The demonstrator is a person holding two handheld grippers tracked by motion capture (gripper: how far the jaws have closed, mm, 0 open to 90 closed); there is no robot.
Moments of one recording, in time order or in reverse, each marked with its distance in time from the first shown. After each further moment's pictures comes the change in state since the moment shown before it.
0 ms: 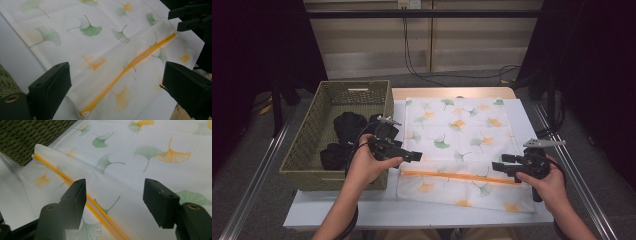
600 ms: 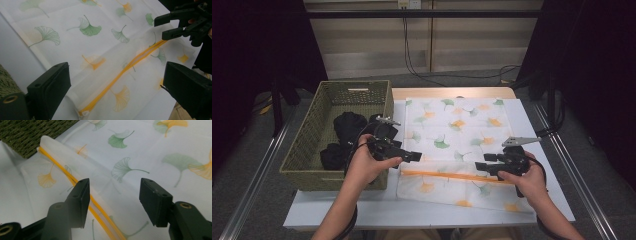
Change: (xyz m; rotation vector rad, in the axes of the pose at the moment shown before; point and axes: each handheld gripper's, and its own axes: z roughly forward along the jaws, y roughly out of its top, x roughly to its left) left arm 0.002 -0.001 -0.001 -0.002 -0.006 -0.010; right arm 0.023 0.010 0.042 0.045 0.055 -0.095
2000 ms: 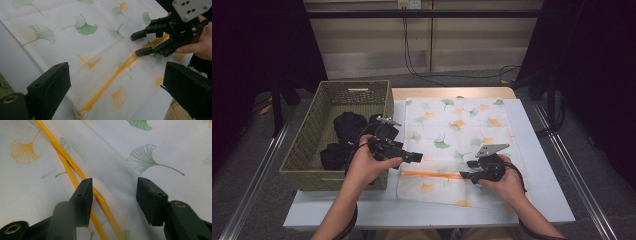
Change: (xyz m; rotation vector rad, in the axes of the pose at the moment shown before) left arm -0.001 0.000 0.001 0.008 -0.022 -0.003; right arm 0.018 -0.010 0.055 0.125 -0.032 -0.236
